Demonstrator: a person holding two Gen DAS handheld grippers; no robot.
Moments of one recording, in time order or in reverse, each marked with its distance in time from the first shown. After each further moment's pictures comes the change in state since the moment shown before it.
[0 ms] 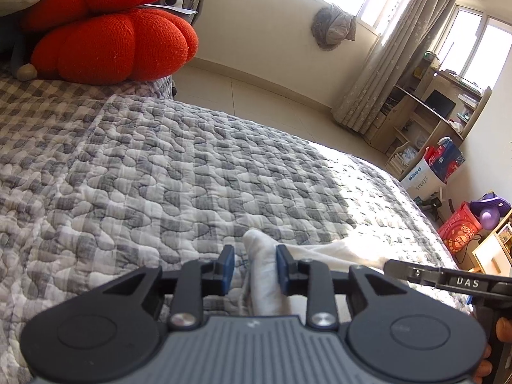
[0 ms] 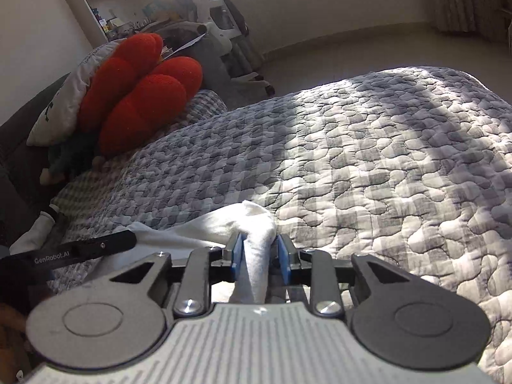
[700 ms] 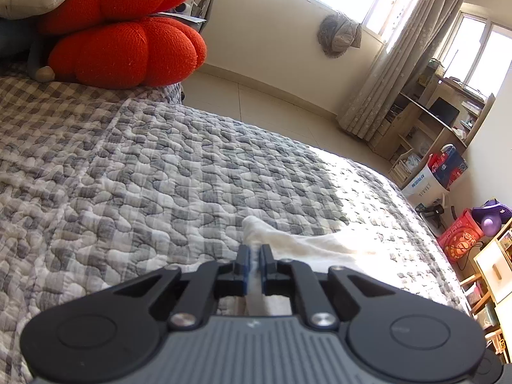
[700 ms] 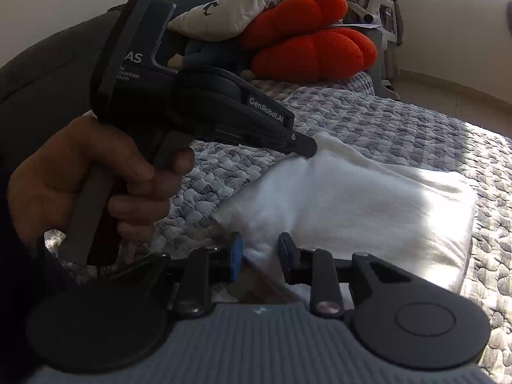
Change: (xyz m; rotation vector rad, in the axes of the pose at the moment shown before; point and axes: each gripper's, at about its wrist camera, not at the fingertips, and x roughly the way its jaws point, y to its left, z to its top) left arm -0.024 -0.006 -0.011 0.011 -0.019 0.018; right arm -0.019 0.129 -0.093 -0.540 0.096 0.279
